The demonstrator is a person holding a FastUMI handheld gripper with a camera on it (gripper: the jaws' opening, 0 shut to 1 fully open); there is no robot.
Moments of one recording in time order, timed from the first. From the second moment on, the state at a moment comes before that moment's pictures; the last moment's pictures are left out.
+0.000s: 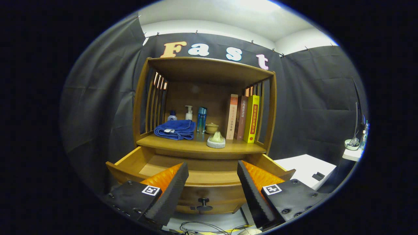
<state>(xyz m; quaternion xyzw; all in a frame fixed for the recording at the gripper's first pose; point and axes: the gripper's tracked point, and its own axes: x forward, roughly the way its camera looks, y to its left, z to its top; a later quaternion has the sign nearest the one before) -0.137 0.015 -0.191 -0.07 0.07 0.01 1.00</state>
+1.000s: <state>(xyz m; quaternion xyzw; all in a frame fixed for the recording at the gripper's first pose) -0.129 0.026 -0.298 -0.05 0.14 0.00 0.99</state>
